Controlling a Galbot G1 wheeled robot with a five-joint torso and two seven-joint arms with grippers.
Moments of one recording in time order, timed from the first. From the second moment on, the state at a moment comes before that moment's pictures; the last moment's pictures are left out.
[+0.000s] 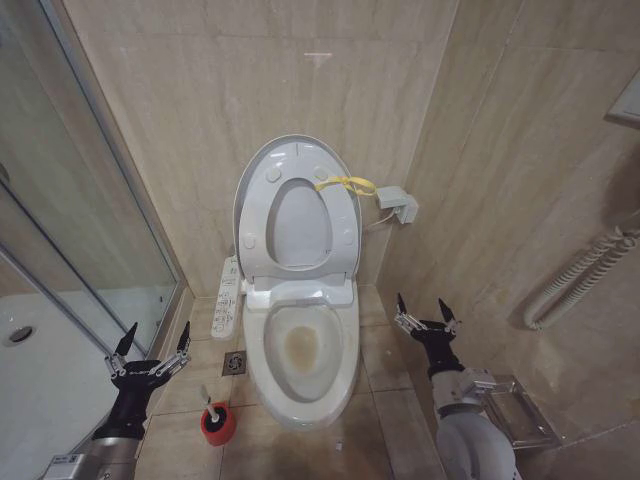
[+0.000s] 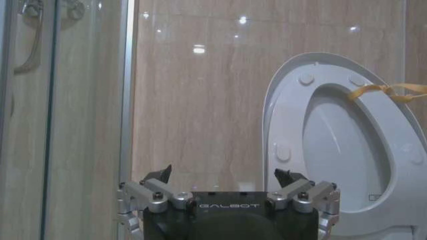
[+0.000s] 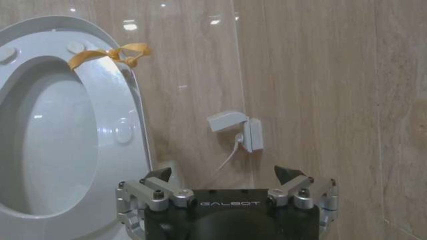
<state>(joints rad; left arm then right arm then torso) 1.74 -1.19 -0.70 -2.19 -0.41 -0.29 -0.07 -1.44 1.45 0.58 2.09 0.26 -0.01 0.11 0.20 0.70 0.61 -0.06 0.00</state>
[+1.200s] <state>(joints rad) 1.74 -1.19 -0.70 -2.19 -0.41 -0.29 -0.07 -1.60 1.50 0.64 2.04 0.22 0.32 -0.17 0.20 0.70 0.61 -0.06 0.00</state>
